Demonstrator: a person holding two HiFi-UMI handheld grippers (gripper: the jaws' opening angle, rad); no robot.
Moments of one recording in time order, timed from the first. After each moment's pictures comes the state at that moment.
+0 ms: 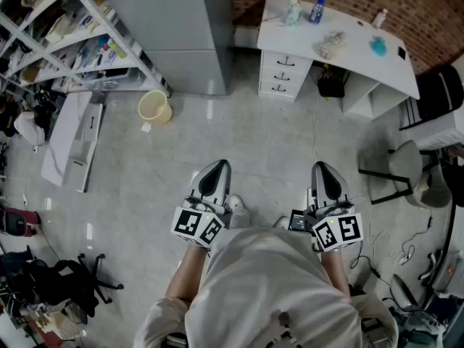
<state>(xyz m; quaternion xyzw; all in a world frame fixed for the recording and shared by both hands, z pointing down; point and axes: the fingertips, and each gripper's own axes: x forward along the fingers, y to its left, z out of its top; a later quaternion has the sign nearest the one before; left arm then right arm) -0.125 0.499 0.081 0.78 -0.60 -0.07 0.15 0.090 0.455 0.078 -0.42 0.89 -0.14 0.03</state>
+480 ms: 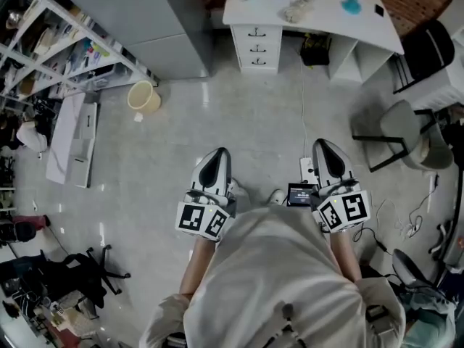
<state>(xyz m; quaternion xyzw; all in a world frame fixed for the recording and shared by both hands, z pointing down) 0.056 0.544 0.079 0.77 -0.62 -0.07 0.12 0.263 0.489 0.086 -0.41 0.90 -0.12 0.02</state>
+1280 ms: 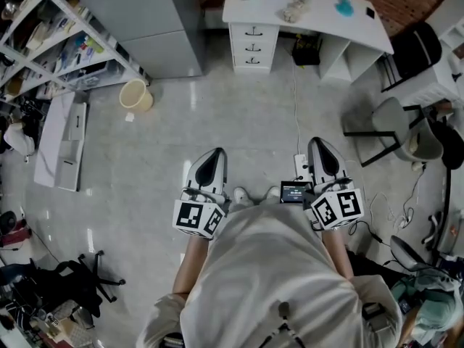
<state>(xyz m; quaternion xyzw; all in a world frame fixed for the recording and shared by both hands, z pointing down) -0.006 0.595 0.090 0.79 -0.60 -0.05 0.12 0.204 0.541 0.078 -0.45 0.89 -0.12 0.03</state>
